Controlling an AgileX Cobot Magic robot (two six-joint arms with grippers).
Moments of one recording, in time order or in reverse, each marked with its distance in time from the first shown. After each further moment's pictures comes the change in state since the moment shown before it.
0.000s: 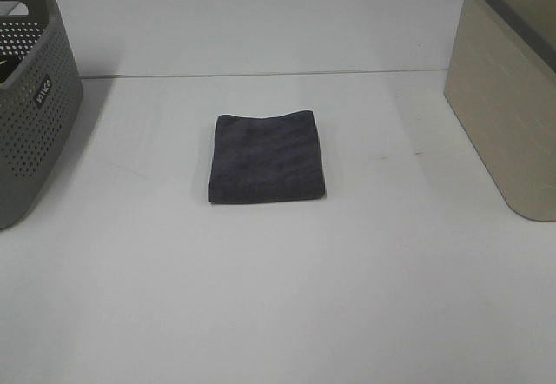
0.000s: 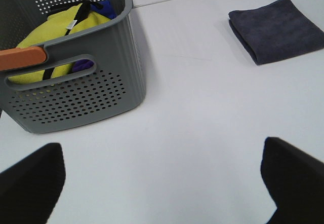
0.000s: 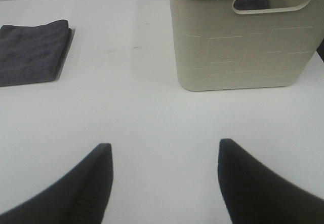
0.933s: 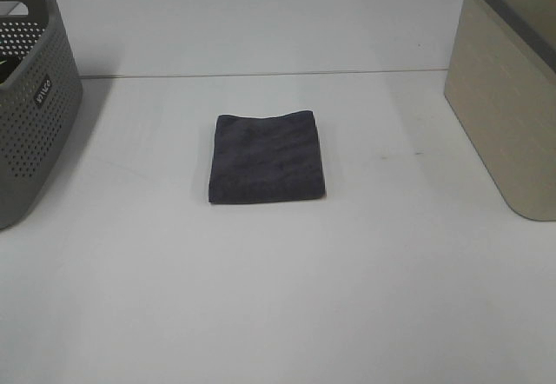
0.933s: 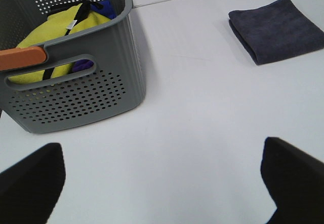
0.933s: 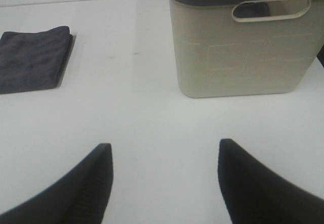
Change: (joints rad) left arm 0.000 0.000 0.000 0.000 0.000 0.000; right arm 0.000 0.051 -0.015 0.004 -0.041 0.004
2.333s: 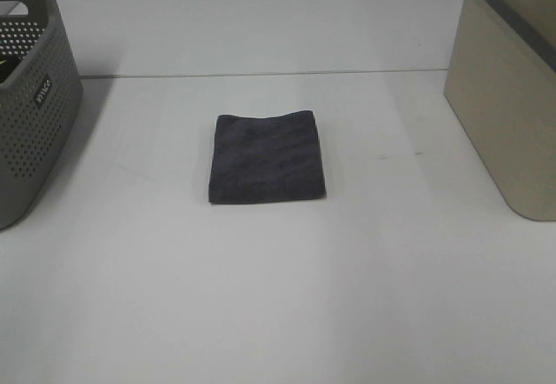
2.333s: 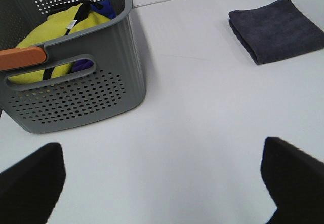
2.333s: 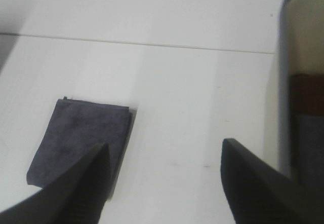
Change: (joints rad) left arm 0.000 0.000 0.000 0.000 0.000 0.000; right arm 0.114 1.490 -0.955 0.272 -0.240 -0.236
